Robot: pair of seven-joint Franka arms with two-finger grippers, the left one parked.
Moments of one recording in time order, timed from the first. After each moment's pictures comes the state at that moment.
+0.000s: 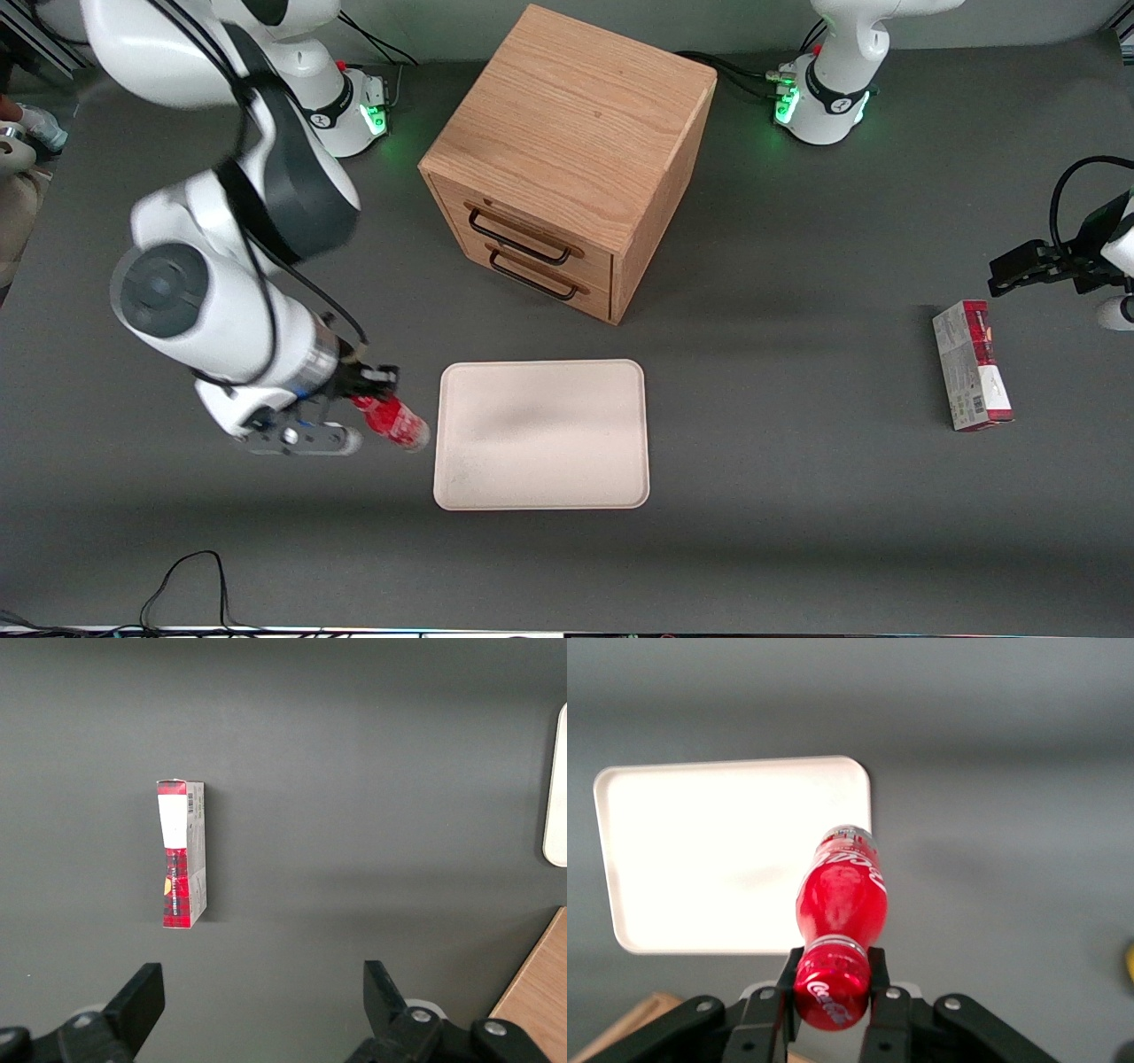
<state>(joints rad) 0.25 0.70 0.19 -0.96 -0.08 1.68 0.44</state>
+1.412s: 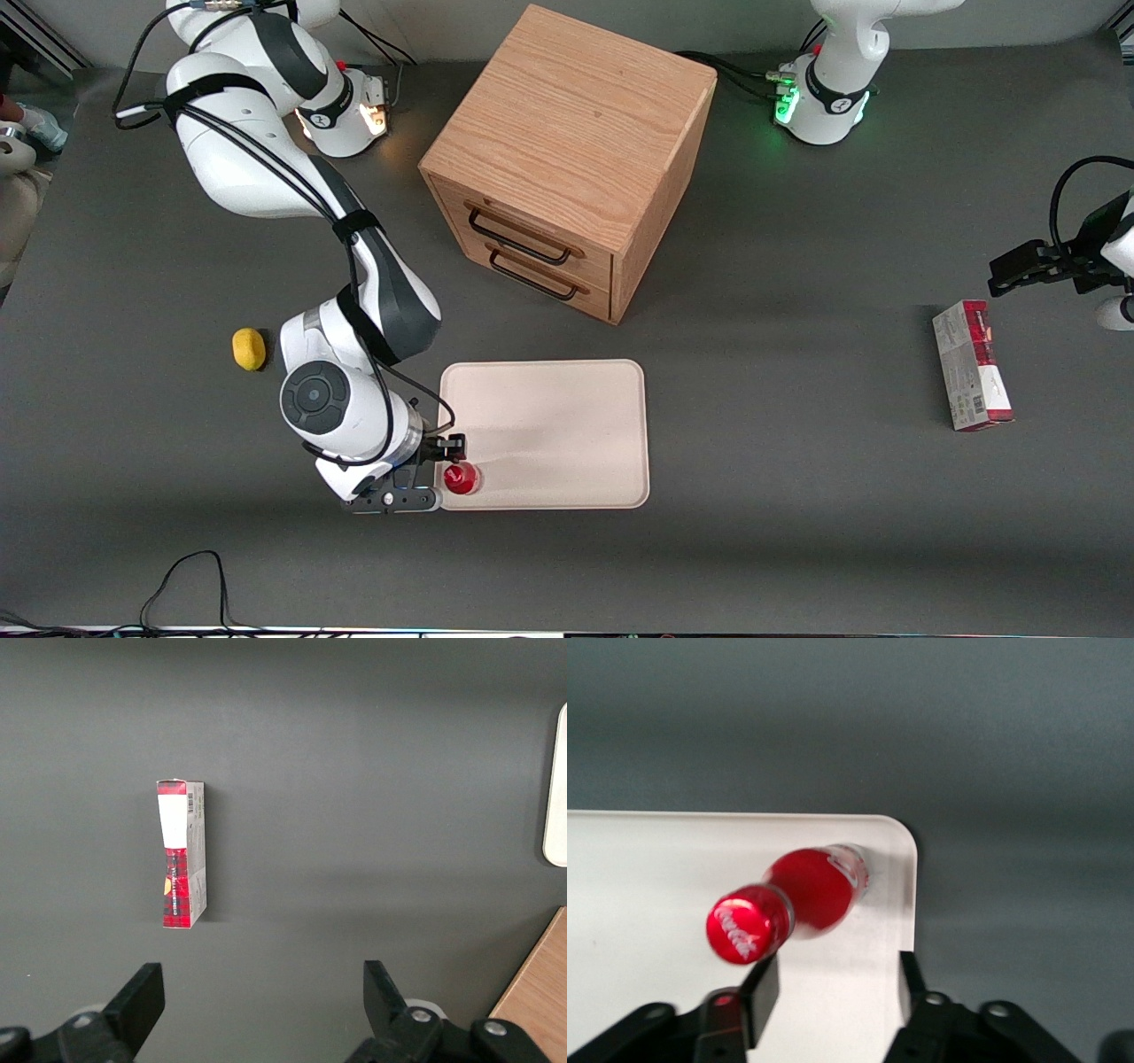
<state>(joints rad) 0.26 0.94 0.20 -0.93 -0.14 1.94 0.41</state>
